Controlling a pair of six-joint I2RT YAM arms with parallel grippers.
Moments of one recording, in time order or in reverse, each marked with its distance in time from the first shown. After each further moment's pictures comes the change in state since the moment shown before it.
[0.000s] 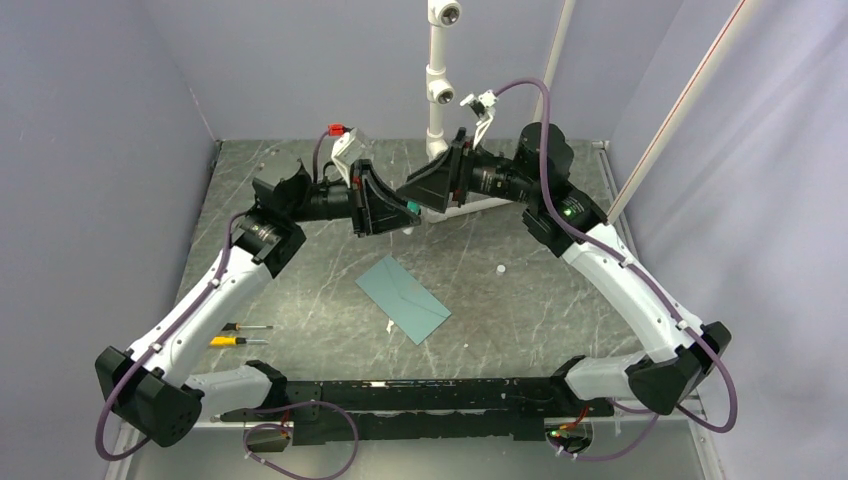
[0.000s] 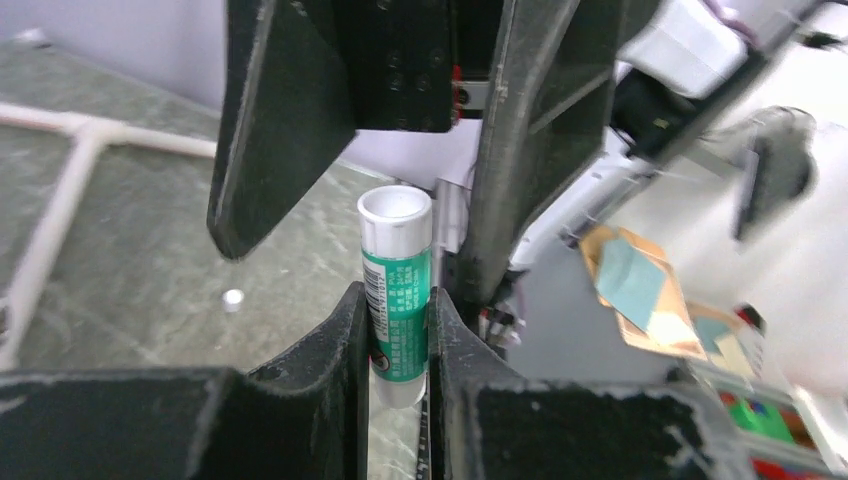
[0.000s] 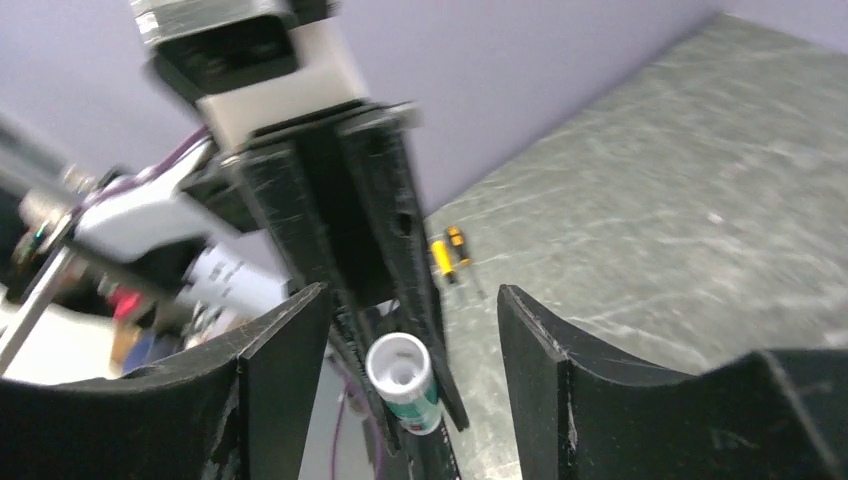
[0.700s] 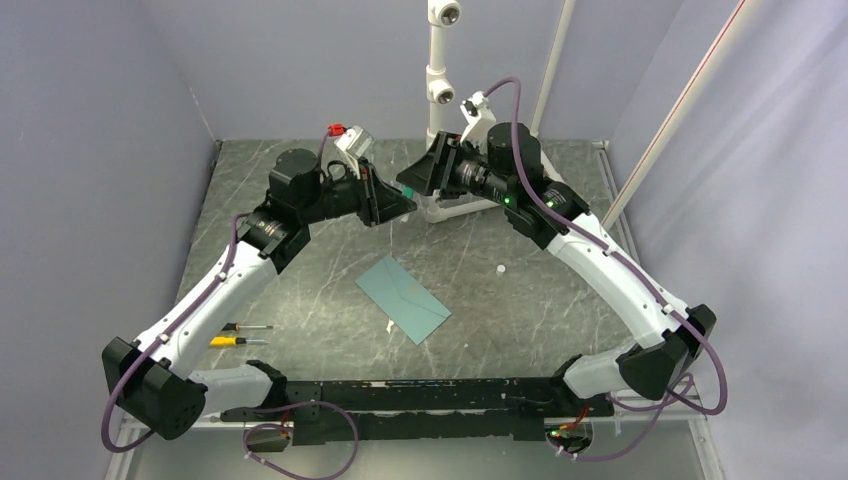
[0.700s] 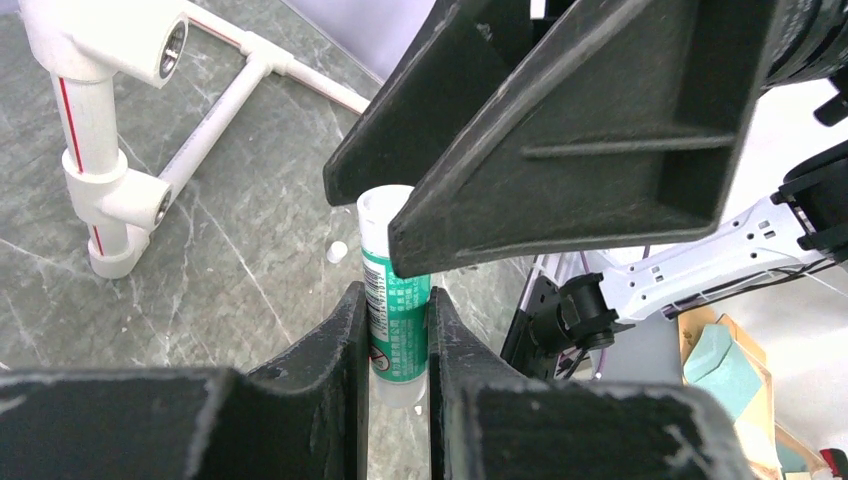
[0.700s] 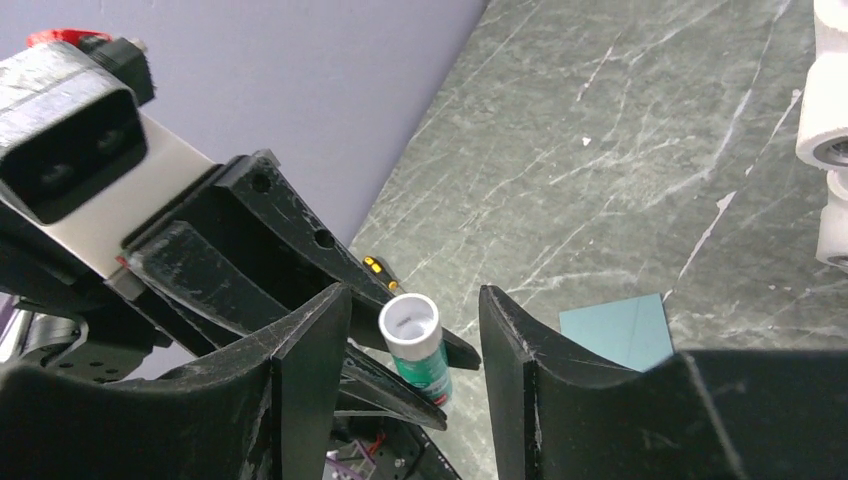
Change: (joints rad) left arm 0.001 0.034 0.003 -0.196 -0.372 0.061; right arm 0.058 0.075 0.062 -0.260 0.513 0.127
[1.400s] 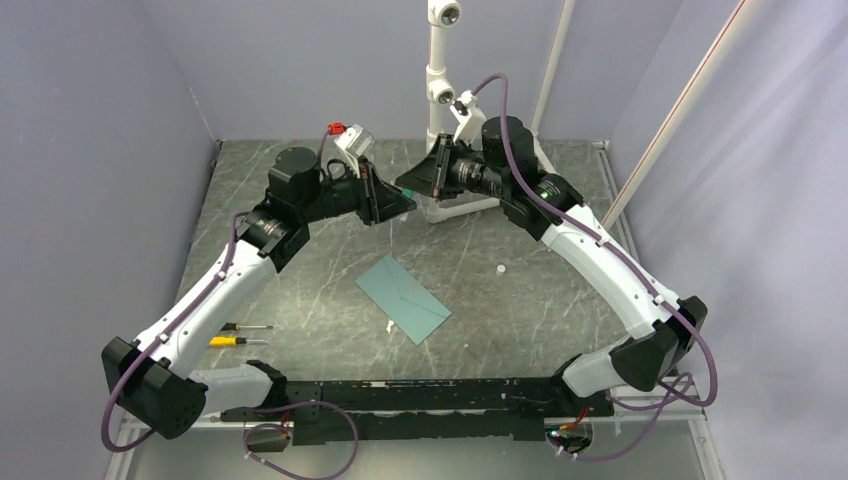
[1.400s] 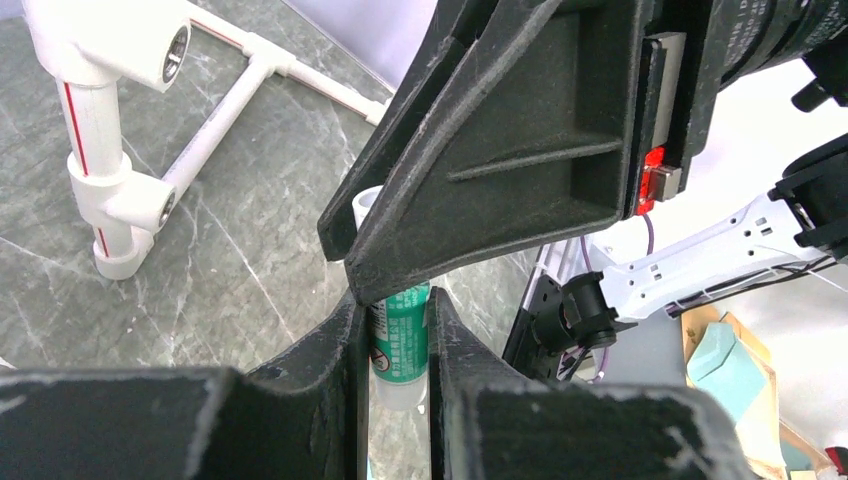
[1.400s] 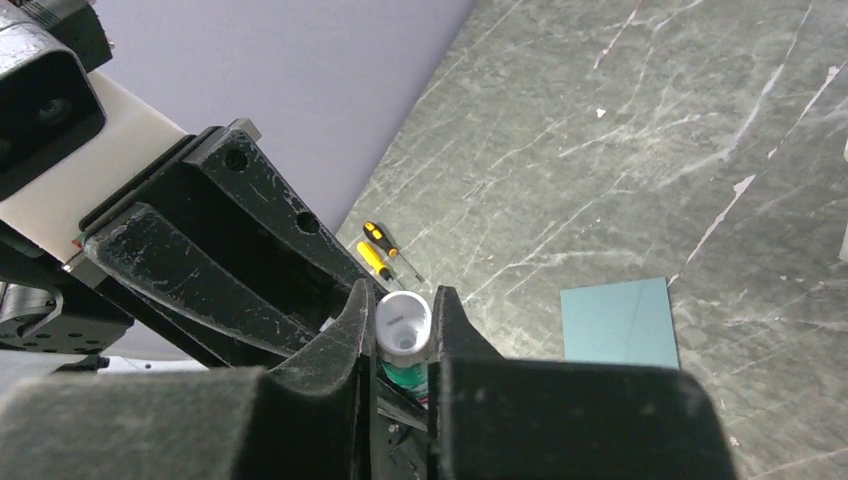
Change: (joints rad) left arm 0.001 0.004 0.011 -0.018 -0.002 0.017; right arm -0.012 0.053 0.055 -0.052 -0.088 -0.029
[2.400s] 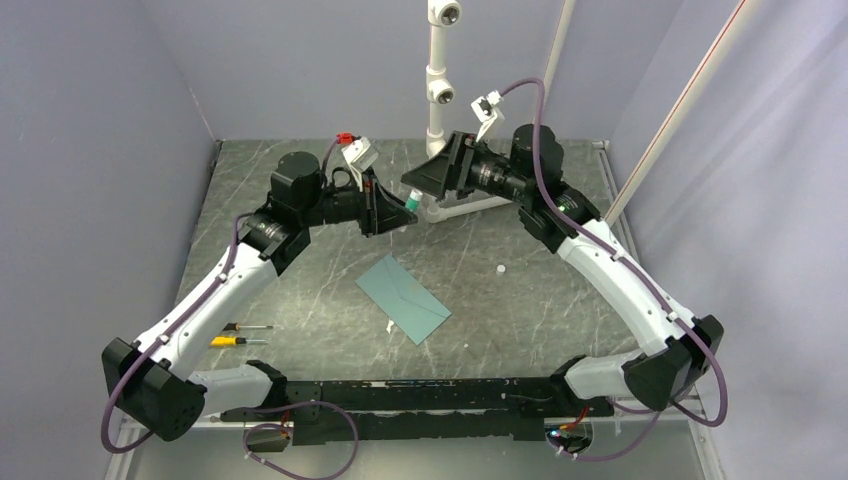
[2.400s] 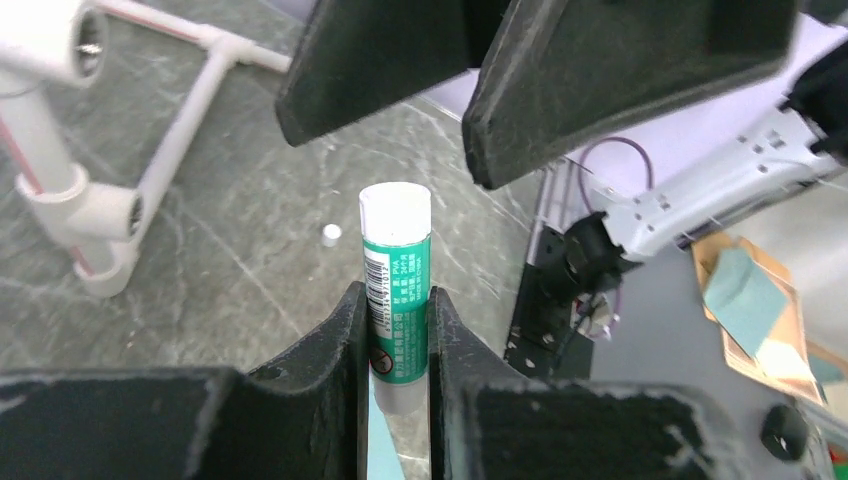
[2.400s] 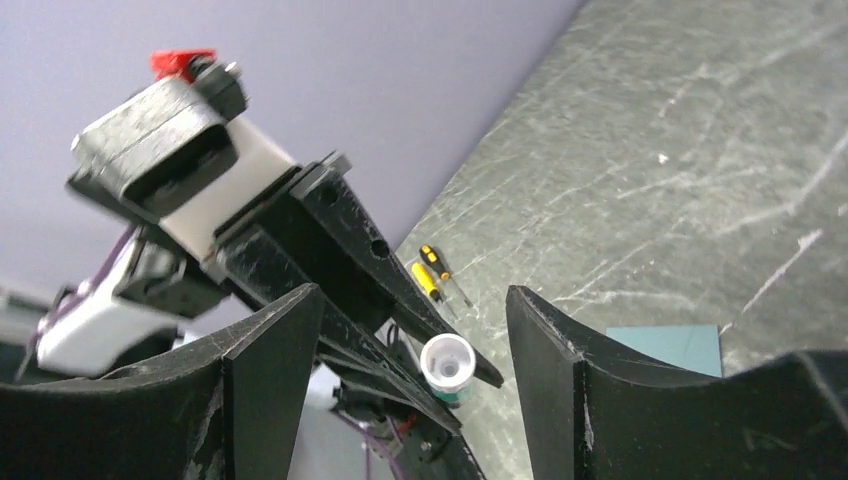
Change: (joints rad) left arm -0.003 -0.011 -0.013 -0.014 0.156 0.137; right arm -0.094 -0.123 -0.178 0.268 -0.237 0.041
